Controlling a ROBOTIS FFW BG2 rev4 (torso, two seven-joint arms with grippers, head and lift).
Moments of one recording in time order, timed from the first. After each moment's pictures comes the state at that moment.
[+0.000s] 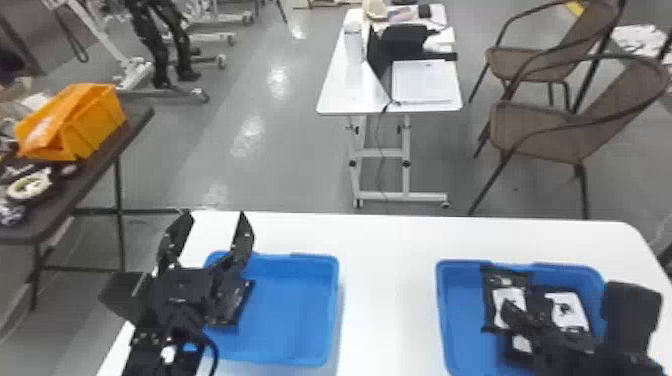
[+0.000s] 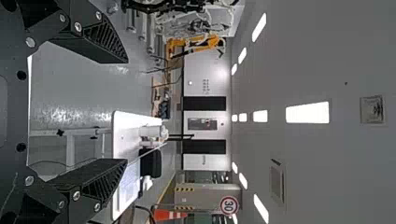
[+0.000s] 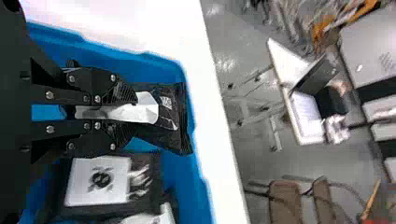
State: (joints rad) left arm 0.42 0.00 0.19 -1.88 0.09 -0.21 -0.13; right arm 0.35 -0.24 0.07 -1.93 -0.51 0.56 -0.01
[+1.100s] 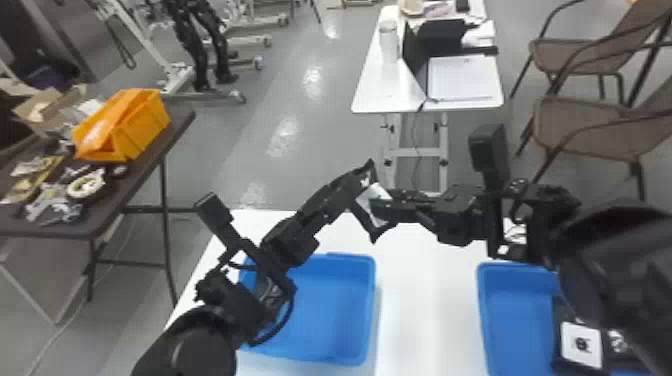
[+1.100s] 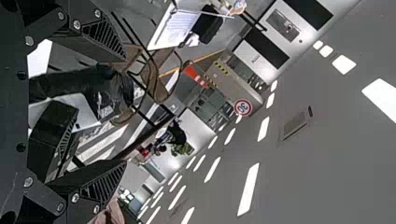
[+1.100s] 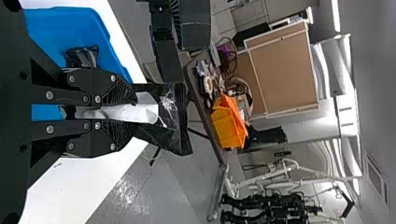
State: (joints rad) left arm 0.19 0.04 0.19 -1.93 0.75 0.51 -0.46; right arm -0.36 -0.17 0.50 -1.50 -0.33 0.50 0.67
